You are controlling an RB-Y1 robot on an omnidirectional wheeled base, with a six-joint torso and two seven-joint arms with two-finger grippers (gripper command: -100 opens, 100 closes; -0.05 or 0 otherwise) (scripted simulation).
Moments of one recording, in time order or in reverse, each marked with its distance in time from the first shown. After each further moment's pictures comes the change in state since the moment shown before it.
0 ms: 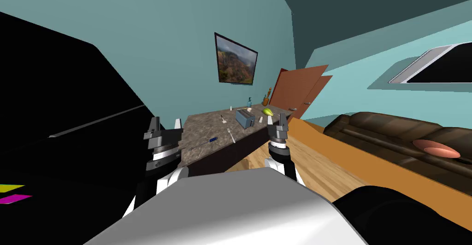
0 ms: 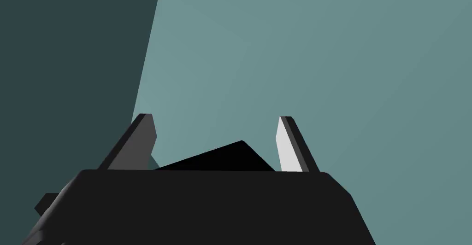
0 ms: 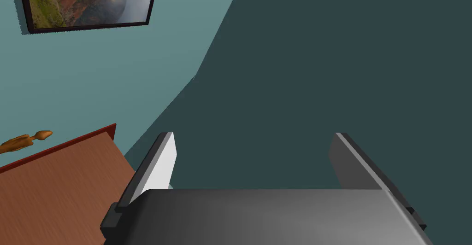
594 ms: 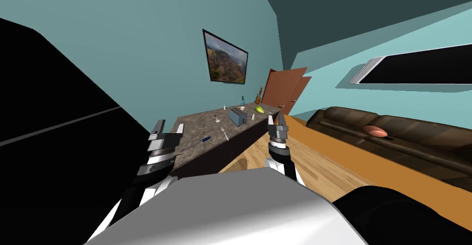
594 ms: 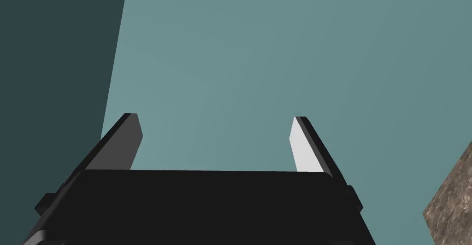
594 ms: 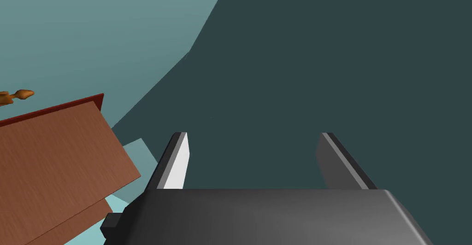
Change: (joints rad) left arm 0.084 0.164 0.036 -0.001 0.018 0.074 -0.010; right arm 0.000 0.000 0.000 0.000 0.000 0.000 0.000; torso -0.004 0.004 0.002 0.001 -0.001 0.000
